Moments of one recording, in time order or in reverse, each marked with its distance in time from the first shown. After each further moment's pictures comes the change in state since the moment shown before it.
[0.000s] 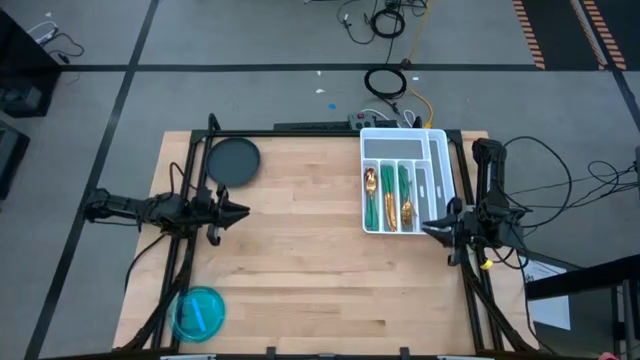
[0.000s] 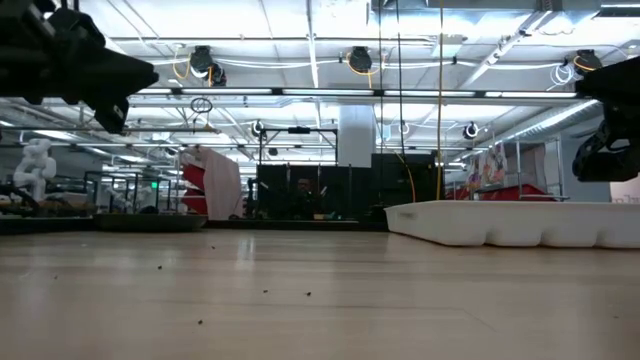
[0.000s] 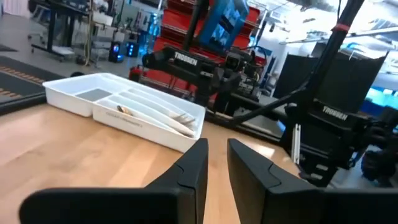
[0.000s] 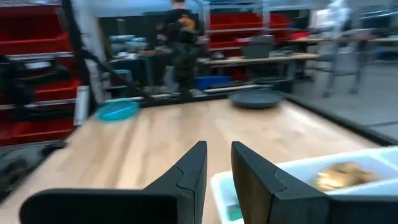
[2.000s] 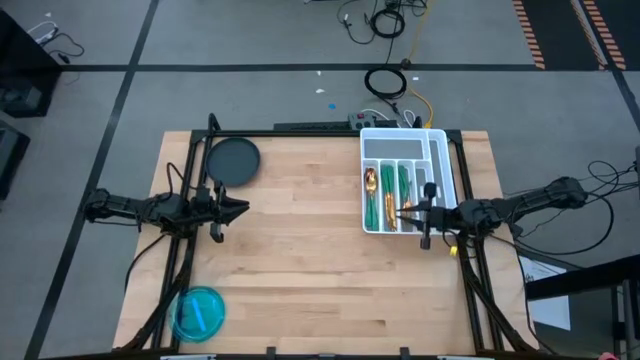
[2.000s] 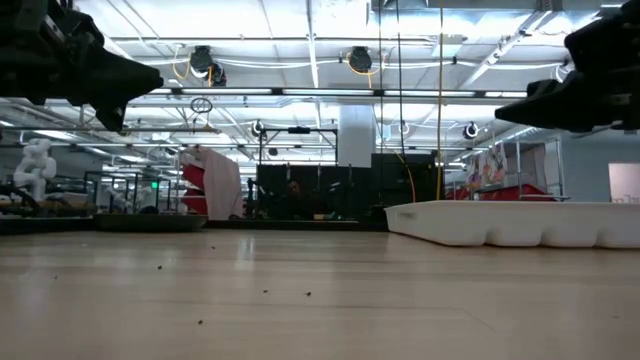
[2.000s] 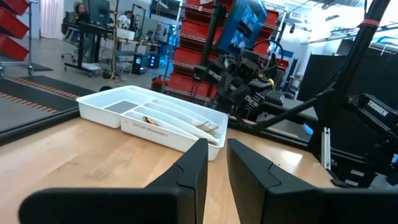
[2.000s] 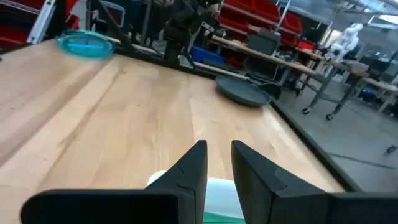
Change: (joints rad) left arm 0.000 0.000 -0.001 0.004 -0.092 0.078; right arm -1.096 0.230 0.001 0.209 -1.122 -0.443
